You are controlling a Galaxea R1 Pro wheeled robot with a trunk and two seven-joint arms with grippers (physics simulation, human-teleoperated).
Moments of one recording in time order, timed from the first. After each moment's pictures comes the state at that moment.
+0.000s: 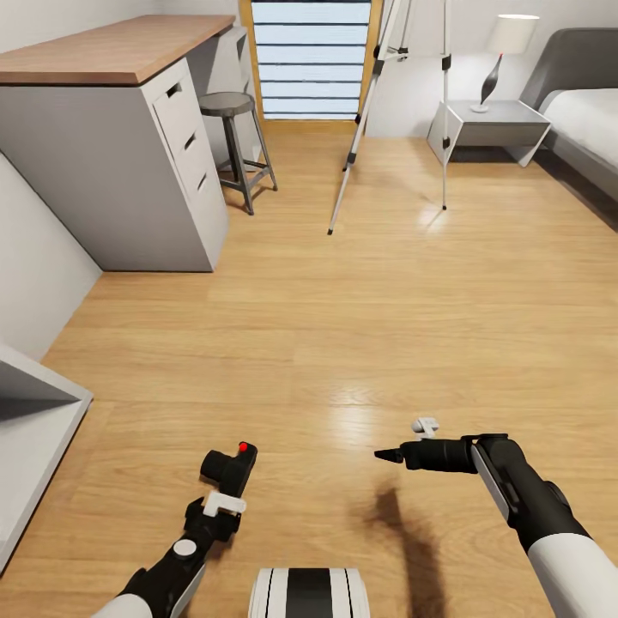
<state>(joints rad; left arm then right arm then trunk) -0.55 -0.03 -0.02 -0.30 -0.25 -0.15 0.06 -0.61 -0.21 0.02 -0.95 -0.04 0.78 0.90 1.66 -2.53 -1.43</state>
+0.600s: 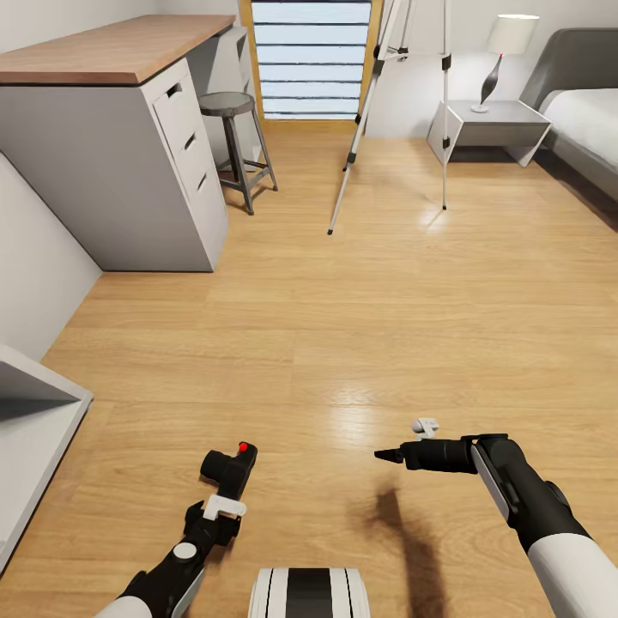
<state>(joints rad) -0.55 -0.03 -0.02 -0.28 -0.25 -0.15 0.07 -0.61 -0.21 0.02 -0.95 -0.04 0.78 0.90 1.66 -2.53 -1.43</state>
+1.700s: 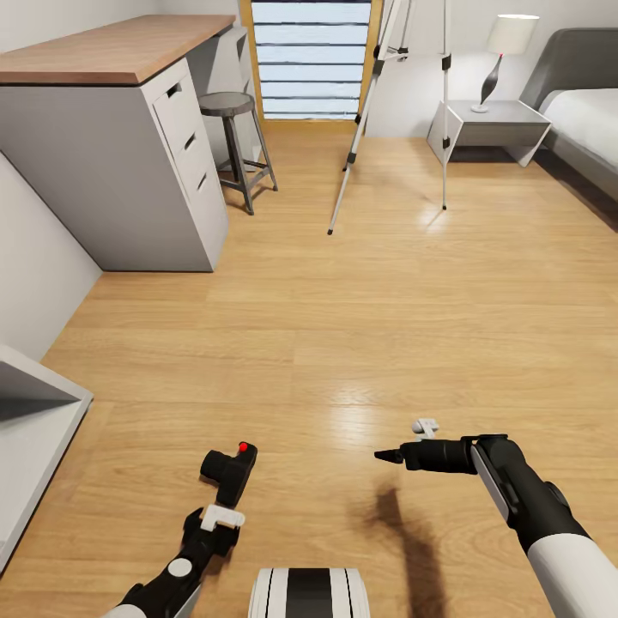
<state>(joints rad) -0.55 -0.02 -0.02 -0.19 -0.25 -0.27 0.07 -0.61 -0.21 0.02 -0.95 -0.04 0.78 0.89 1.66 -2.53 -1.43</state>
